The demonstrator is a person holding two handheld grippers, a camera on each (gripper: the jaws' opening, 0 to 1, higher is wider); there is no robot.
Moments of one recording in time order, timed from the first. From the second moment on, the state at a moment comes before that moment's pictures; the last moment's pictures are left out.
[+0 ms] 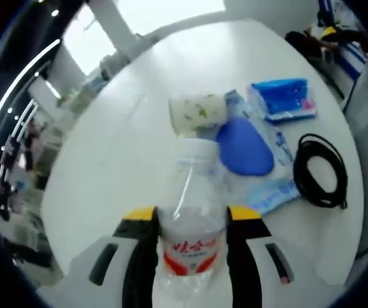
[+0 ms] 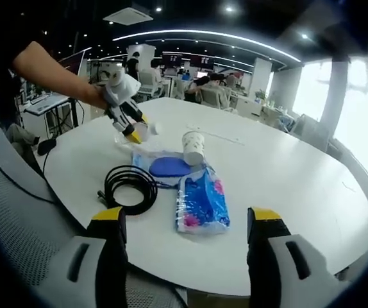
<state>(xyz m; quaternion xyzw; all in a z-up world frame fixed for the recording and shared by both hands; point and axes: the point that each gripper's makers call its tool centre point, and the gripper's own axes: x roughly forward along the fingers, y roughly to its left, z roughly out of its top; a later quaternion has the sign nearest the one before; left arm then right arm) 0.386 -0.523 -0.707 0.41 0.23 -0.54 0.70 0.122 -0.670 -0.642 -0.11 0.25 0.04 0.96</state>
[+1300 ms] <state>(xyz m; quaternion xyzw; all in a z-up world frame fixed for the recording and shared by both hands) 0.415 -0.441 -0.659 0.19 0.25 -0.41 0.85 0.121 -0.672 -0.642 -0.12 0.25 0.04 0.96</state>
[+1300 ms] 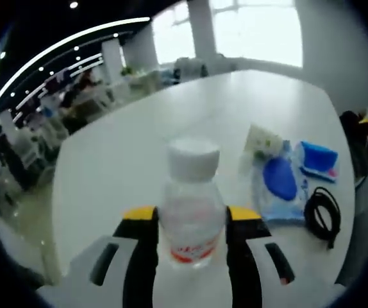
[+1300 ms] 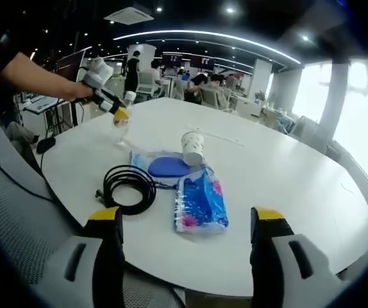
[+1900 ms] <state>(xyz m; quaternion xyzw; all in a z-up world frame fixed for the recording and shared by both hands) 0.419 -0.408 -0.661 0.13 0.27 -0.34 0.89 0.120 -0.671 -0.642 -0.12 0.25 0.04 0.96</state>
